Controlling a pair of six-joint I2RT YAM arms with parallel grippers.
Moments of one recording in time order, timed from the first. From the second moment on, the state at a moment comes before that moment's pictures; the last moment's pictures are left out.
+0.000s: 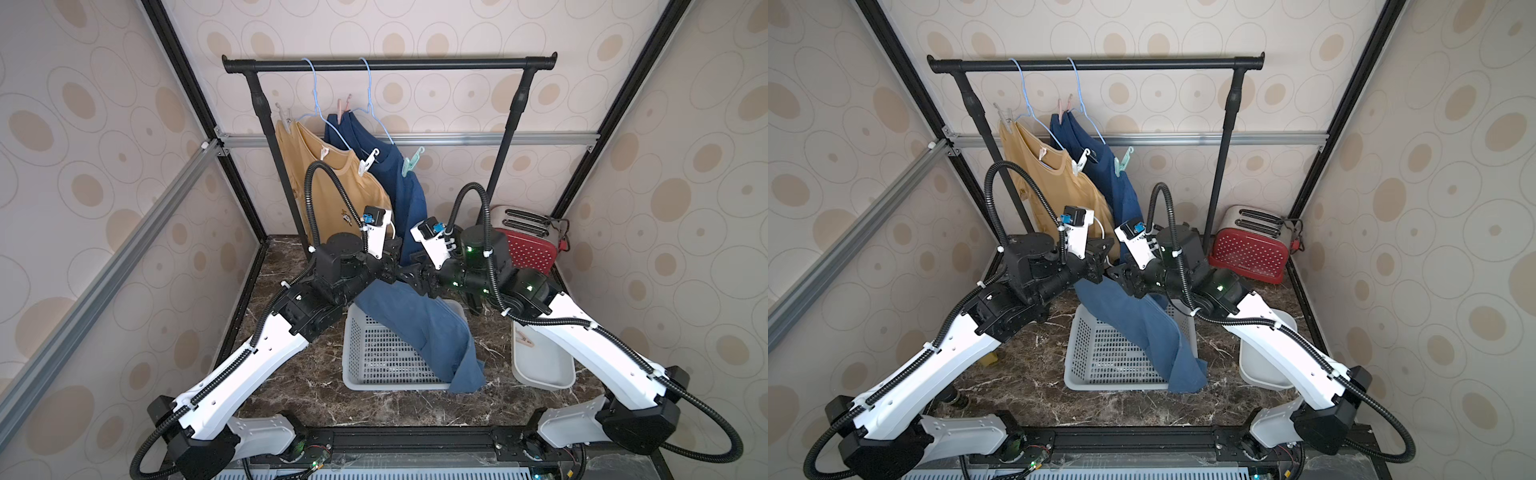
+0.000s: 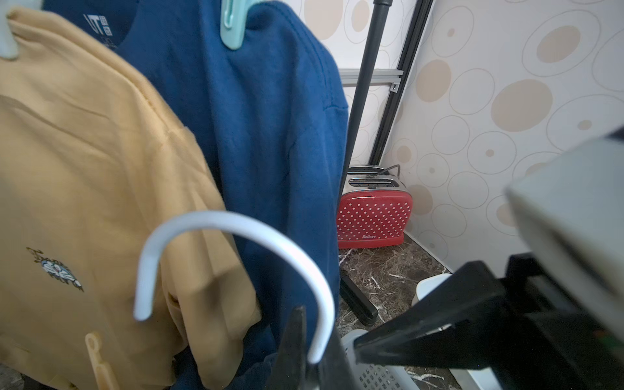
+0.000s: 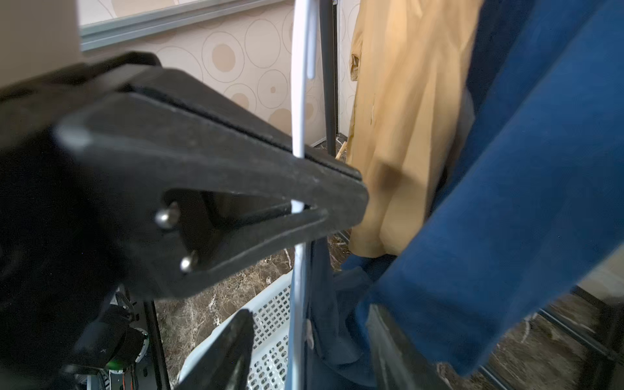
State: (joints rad) left arm -0.74 1.24 1.43 -0.34 -0.15 -0.16; right arm 0.81 1.41 1.59 -0.54 -0.17 0.04
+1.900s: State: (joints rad) left arm -0.46 1.02 1.44 -0.63 -0.17 -0.07; right arm 0.78 1.42 1.58 -0.48 -0.28 -0.11
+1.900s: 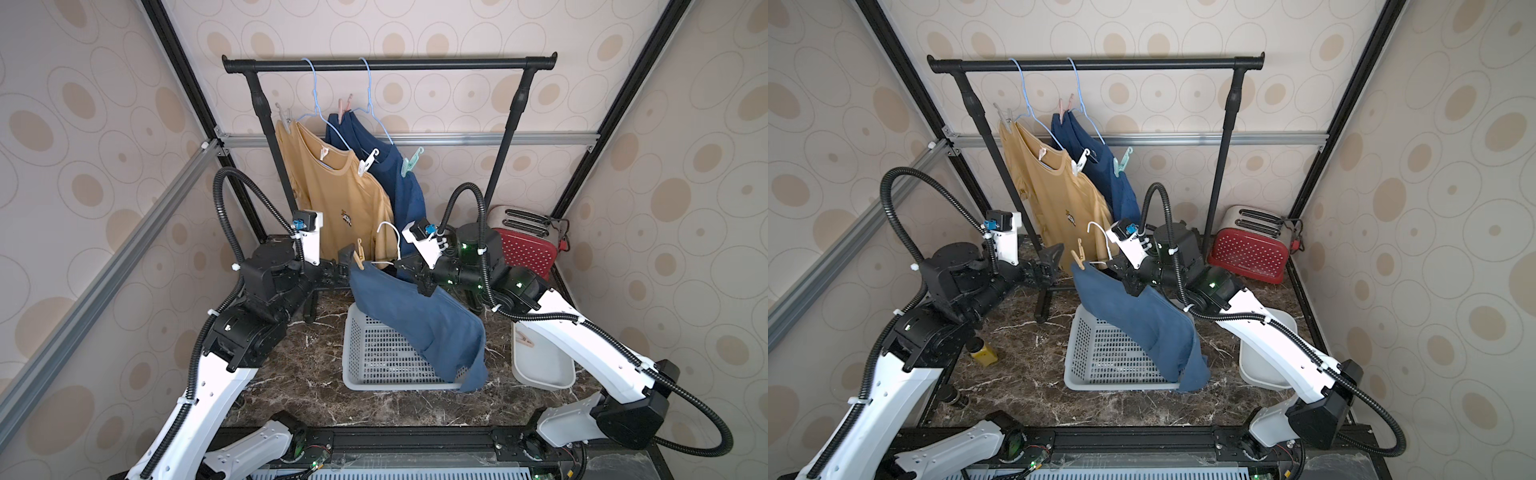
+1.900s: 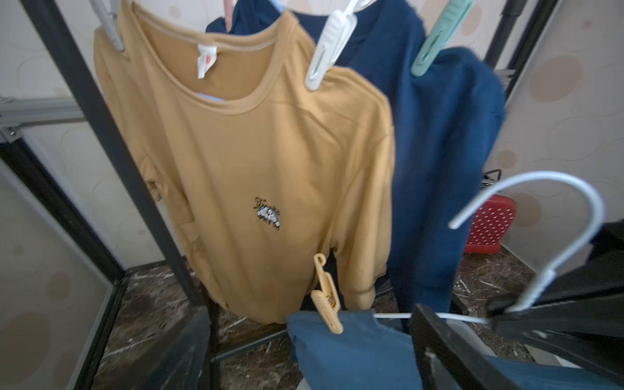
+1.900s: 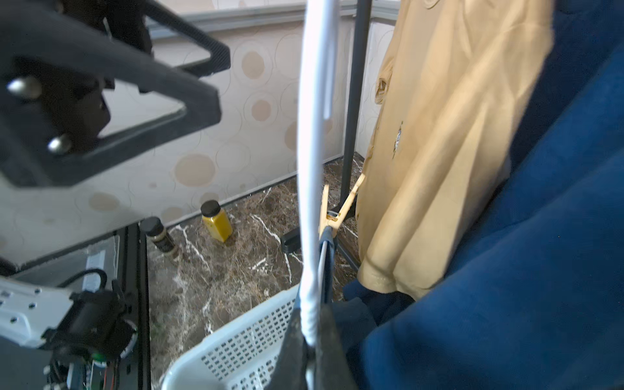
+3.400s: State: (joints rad) left arm -0.19 0.84 1.15 -0.42 0.32 0.08; right arm 1.01 1.26 1.37 -0.44 -0.02 -0.87
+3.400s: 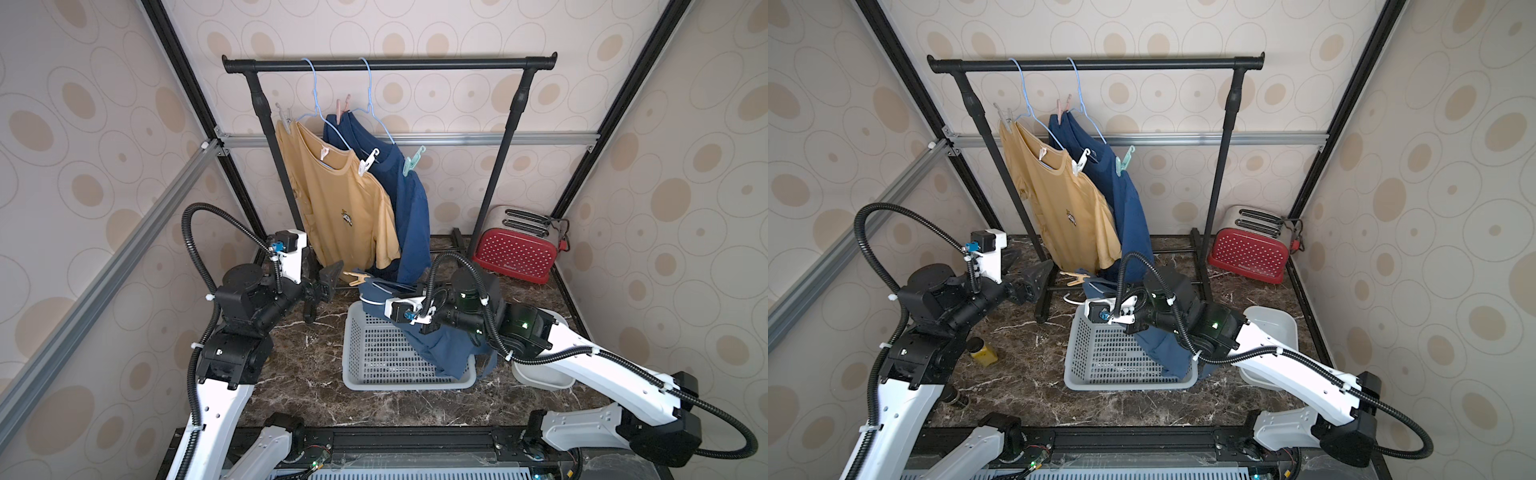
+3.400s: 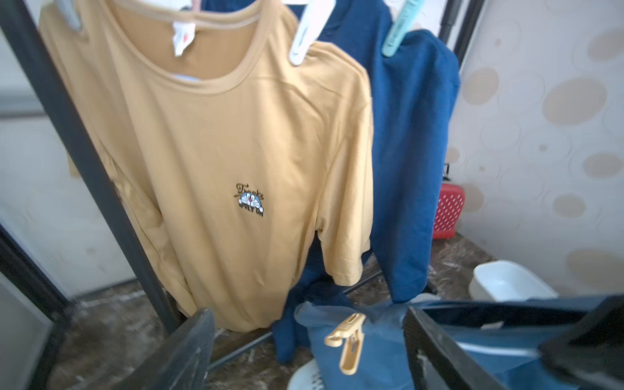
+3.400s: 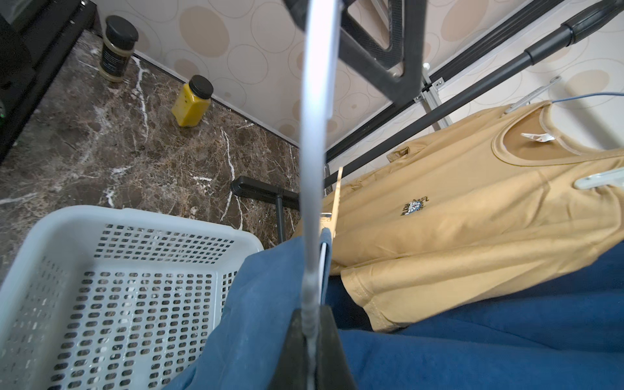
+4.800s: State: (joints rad) left arm -0.33 0.89 0.98 -0.63 0.62 1.08; right arm 0.98 1.25 1.52 -0.77 -0.14 -0.99
